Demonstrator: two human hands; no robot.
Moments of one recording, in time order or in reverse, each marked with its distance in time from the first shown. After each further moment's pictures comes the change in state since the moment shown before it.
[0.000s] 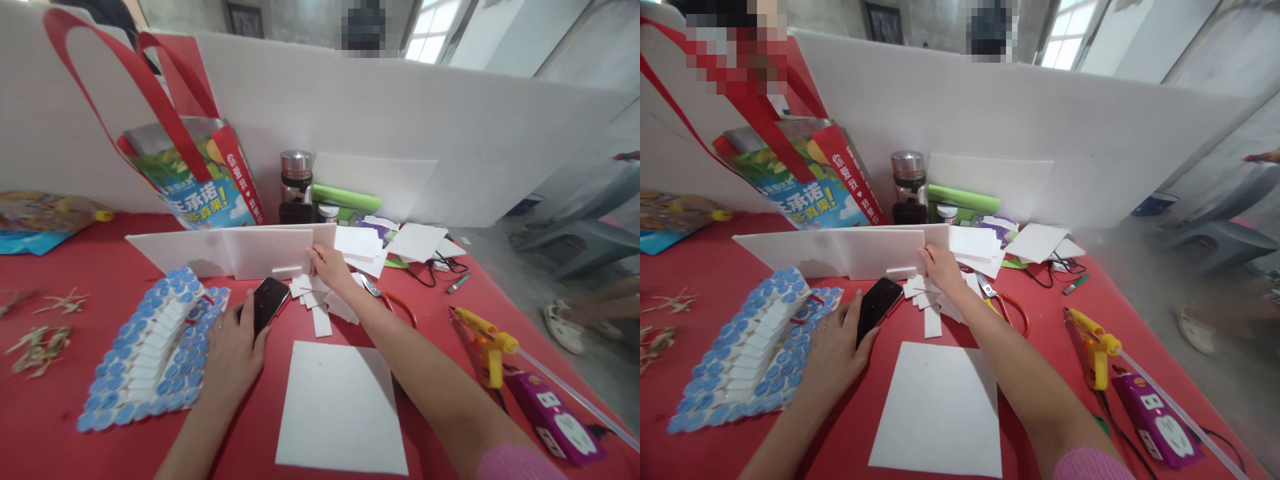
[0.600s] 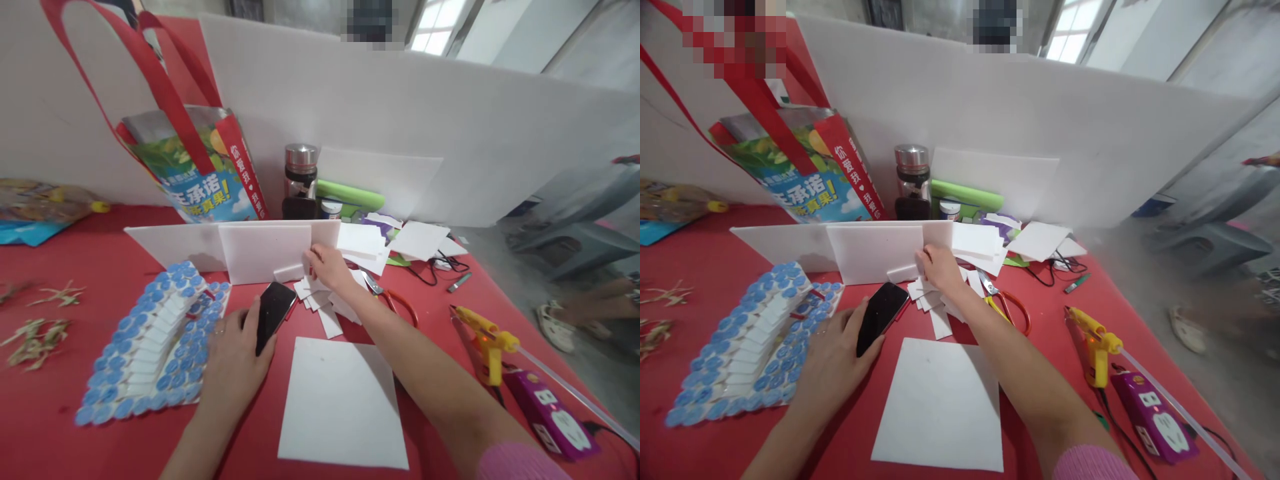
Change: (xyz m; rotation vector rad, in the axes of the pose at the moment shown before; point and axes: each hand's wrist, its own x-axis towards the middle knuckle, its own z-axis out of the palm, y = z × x) left_hand -0.016 0.014 -0.015 -0.018 -0.078 -0.031; right_hand -0.007 -0.007 0.005 0.010 -0.060 0.047
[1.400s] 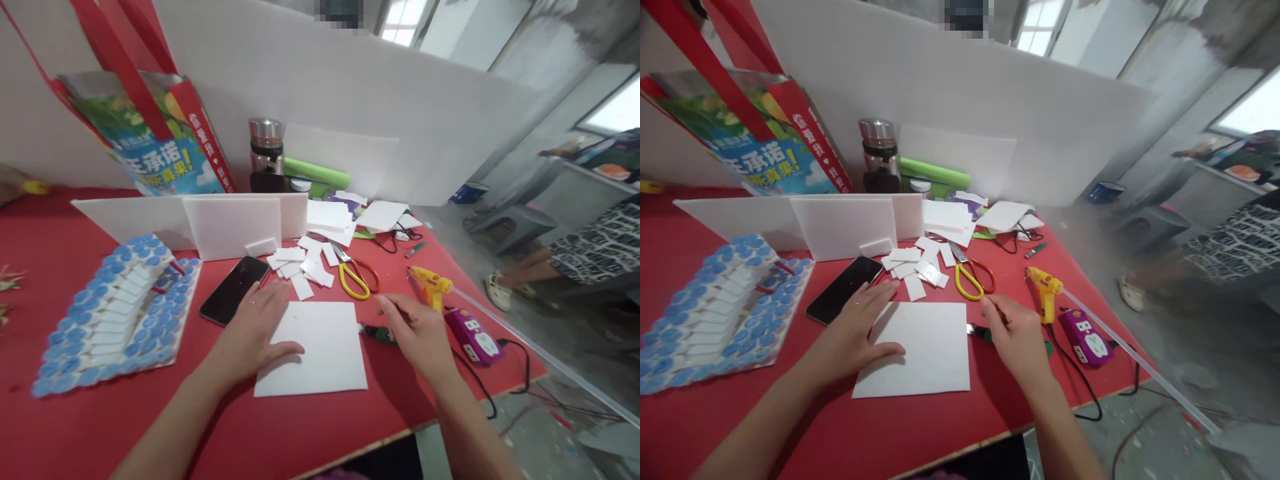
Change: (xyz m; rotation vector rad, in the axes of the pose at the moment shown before) left_hand -0.006 0.033 0.006 -0.362 -0.124 0.576; right_hand -0.261 0.013 -0.096 -0.232 0.433 0.094
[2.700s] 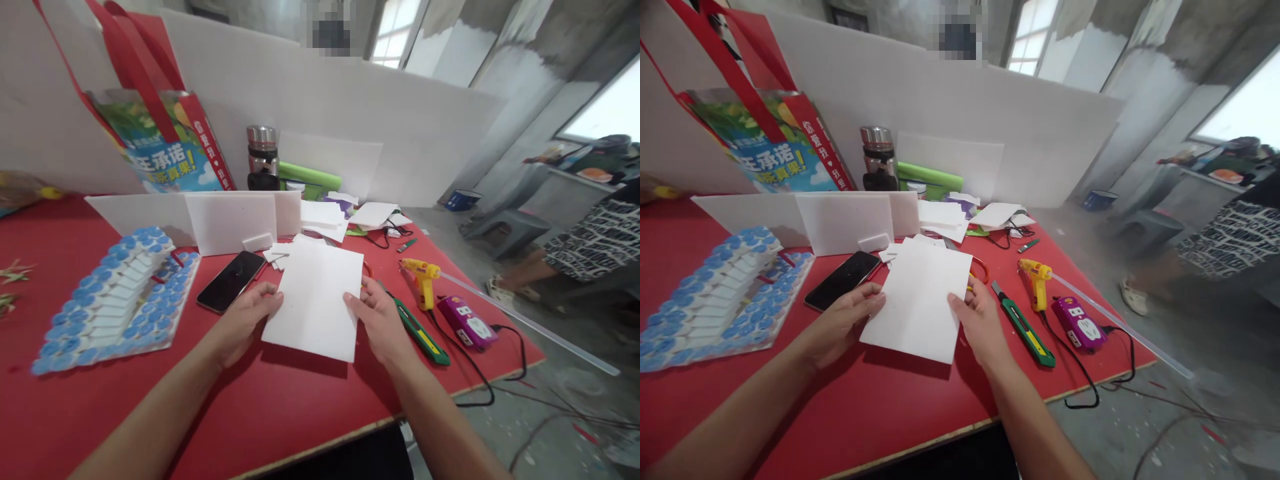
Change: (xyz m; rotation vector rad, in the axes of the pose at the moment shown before) left_hand 0.002 0.039 -0.001 -1.409 0.022 -0.697; right_hand -0.015 -0.014 0.052 1.131 -0.126 0.399
